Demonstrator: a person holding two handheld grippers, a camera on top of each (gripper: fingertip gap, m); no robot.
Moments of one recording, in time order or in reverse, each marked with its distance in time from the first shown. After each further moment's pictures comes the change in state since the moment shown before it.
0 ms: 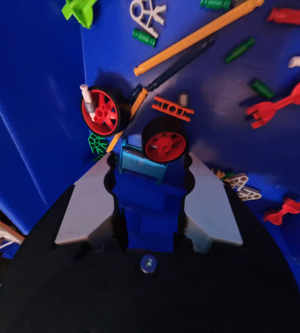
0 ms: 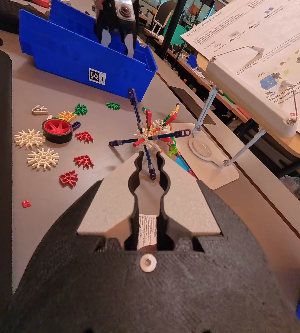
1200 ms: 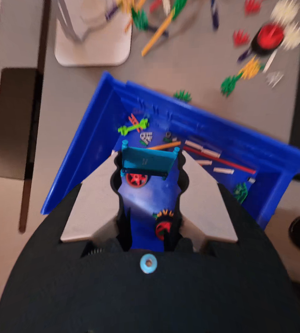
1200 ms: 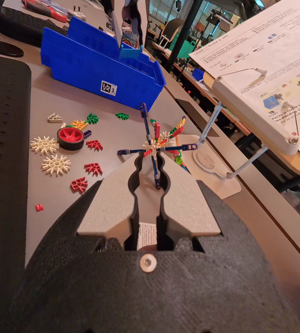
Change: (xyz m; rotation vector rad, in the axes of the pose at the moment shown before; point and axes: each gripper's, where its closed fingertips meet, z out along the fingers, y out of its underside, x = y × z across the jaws) left arm 0.007 -0.060 -0.123 0.667 0.005 -0.261; right arm -0.013 -0.019 -0.003 0.055 -0.031 -0.038
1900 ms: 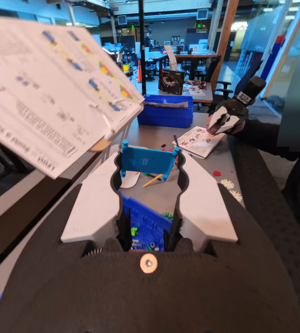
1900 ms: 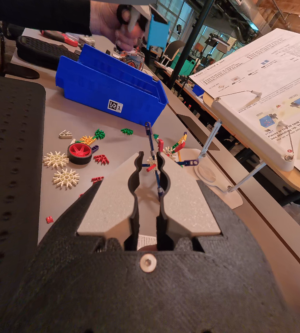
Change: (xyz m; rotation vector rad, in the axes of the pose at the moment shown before) left arm 0.002 -0.118 -0.065 0.816 -0.074 -0.180; right arm -0.006 -0.023 -0.003 0.074 -0.008 0.000
